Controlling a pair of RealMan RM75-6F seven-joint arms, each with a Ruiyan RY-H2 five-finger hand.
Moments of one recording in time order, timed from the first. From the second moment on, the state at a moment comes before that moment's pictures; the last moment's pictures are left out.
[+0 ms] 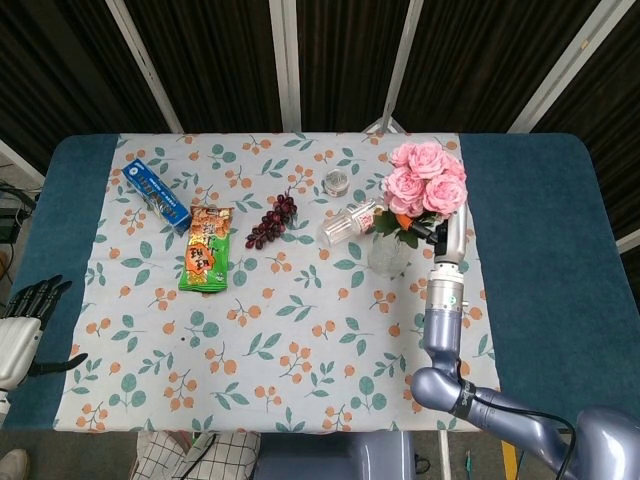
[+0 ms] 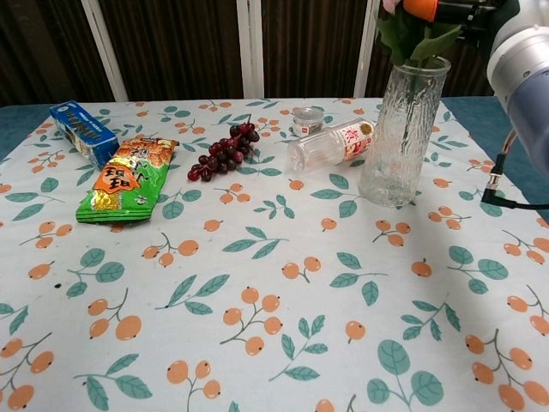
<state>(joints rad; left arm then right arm) -0.13 -1.05 0.00 -1.64 1.48 1.36 -0.07 0.69 -1.79 0.62 -1.39 -0.97 1.35 0.45</state>
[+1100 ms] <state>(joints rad) -0.13 -1.05 0.00 -1.64 1.49 1.37 -0.07 0.56 -1.73 0.50 -1.50 -1.08 1.35 0.41</state>
